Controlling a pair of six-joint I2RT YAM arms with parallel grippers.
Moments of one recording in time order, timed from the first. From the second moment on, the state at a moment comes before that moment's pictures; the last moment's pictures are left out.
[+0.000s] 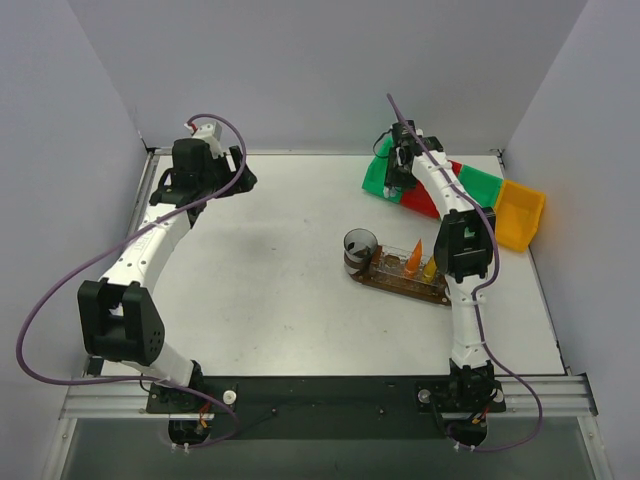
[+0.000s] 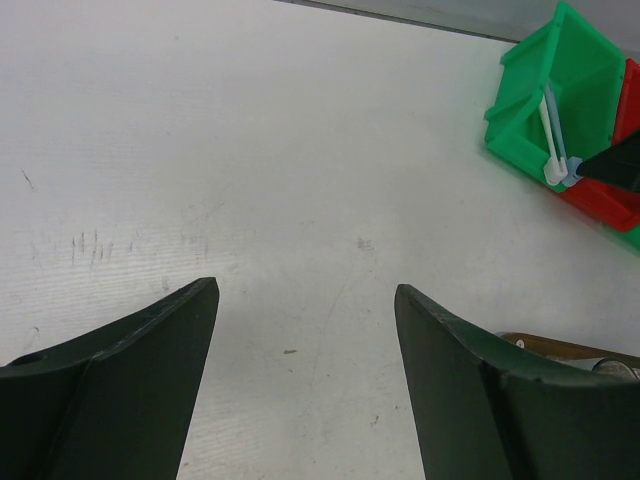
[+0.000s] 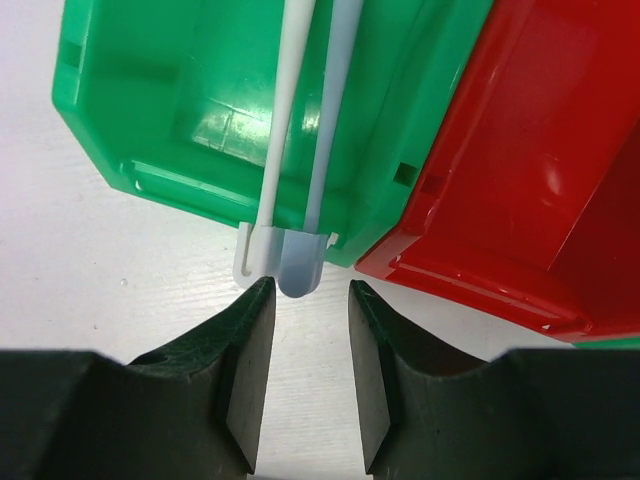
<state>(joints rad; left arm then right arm) -0.15 1.55 1.34 -0.28 0.16 -0.36 0.23 2.36 2.20 -0.86 0.19 0.31</state>
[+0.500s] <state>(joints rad) -0.15 1.56 1.36 -0.28 0.17 -0.37 0.22 2.37 2.21 -0.86 0.19 0.31</state>
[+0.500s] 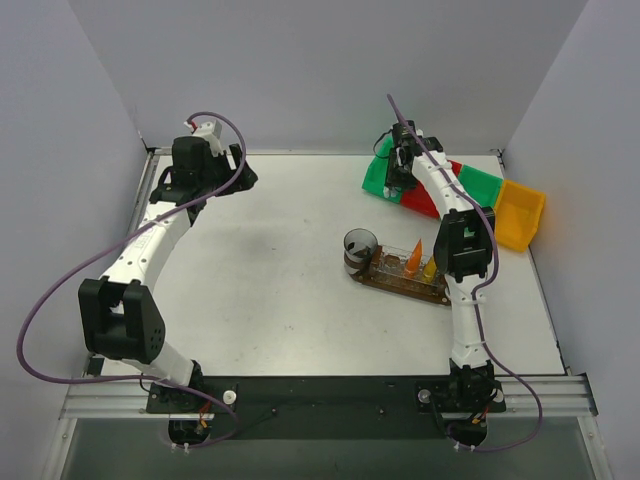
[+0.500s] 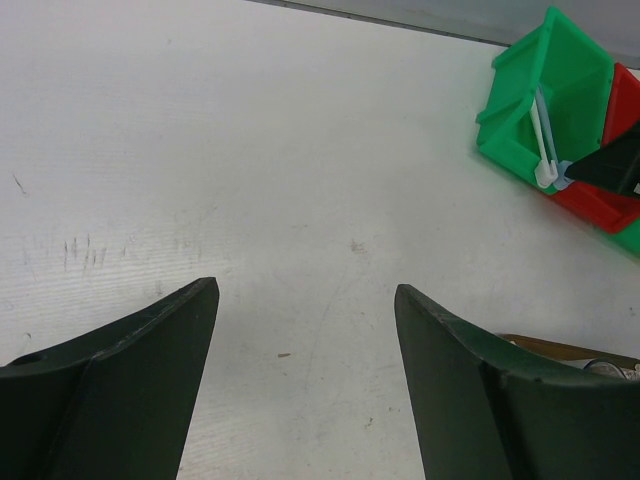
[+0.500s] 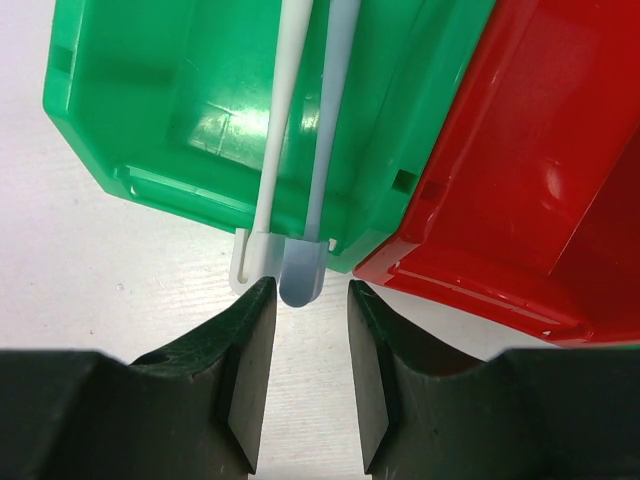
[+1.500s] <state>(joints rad) -0.15 1.58 1.36 -0.29 0.19 -0.37 0.22 2.43 2.21 -0.83 0.19 0.28</state>
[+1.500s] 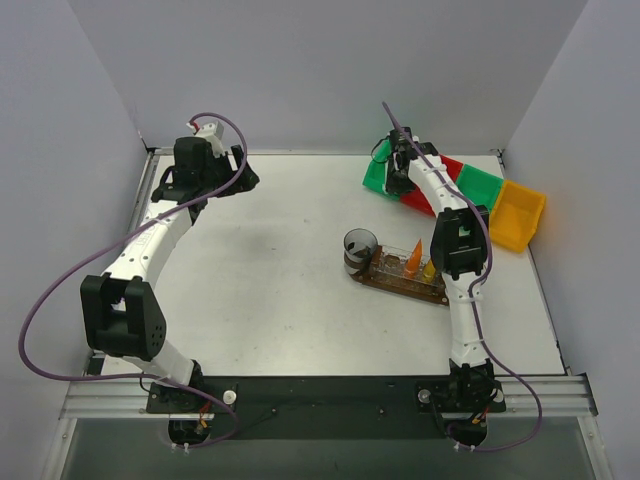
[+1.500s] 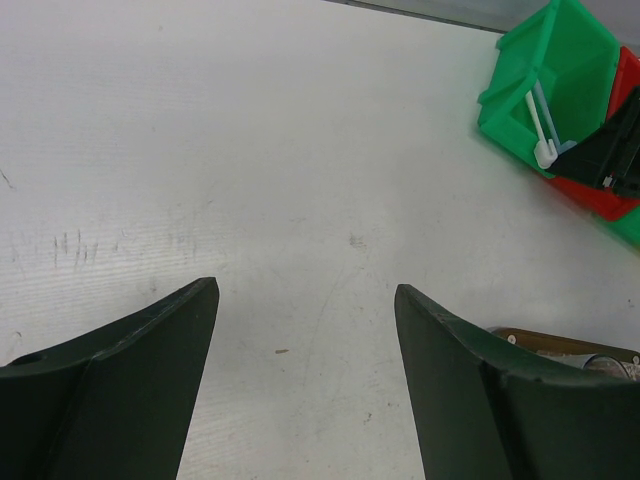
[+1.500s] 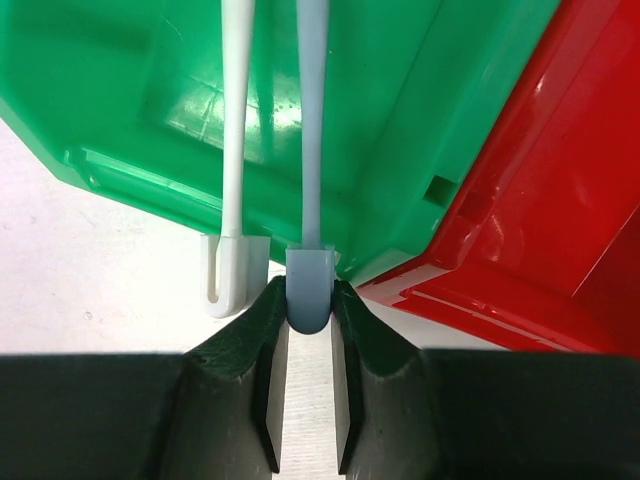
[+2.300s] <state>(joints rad) -0.15 1.58 1.36 -0.22 0.33 -0.33 0.22 2.17 2.00 -0.81 0.18 0.20</state>
